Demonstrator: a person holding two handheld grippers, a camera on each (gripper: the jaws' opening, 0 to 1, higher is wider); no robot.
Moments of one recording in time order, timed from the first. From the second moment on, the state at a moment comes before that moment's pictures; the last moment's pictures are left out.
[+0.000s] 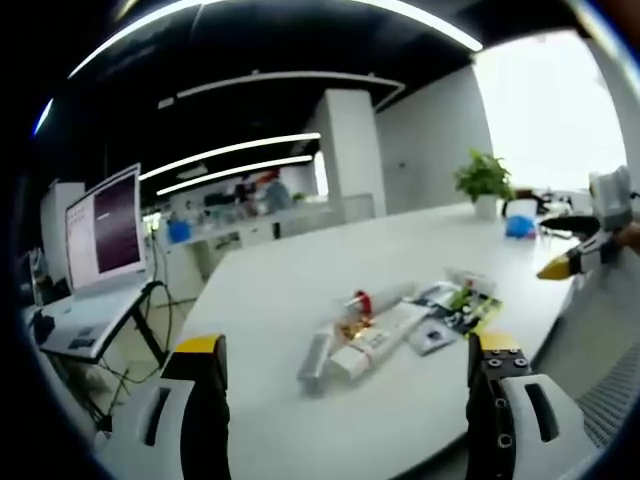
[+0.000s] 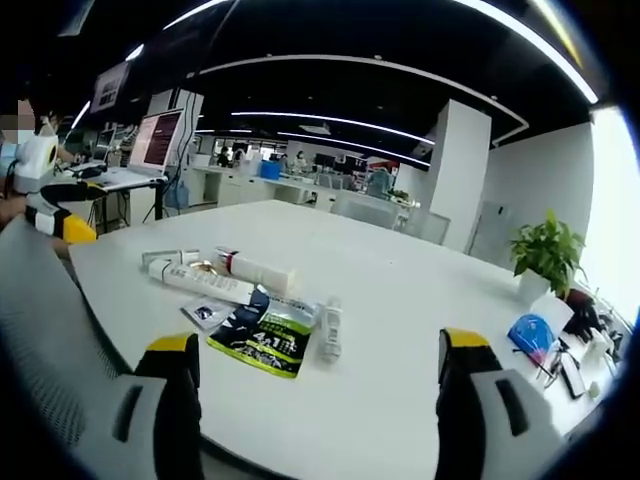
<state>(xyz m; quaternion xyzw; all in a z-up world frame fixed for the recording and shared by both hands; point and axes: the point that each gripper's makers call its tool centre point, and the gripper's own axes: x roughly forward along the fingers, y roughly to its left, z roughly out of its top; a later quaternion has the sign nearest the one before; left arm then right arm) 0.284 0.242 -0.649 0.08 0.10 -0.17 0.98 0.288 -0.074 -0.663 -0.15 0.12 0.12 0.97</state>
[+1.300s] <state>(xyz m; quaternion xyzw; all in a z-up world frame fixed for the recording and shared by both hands) 0.281 0.255 -0.639 0.07 0.07 -0.14 0.98 0.283 -0.072 -0.672 -0.15 0.15 0.14 0.97</state>
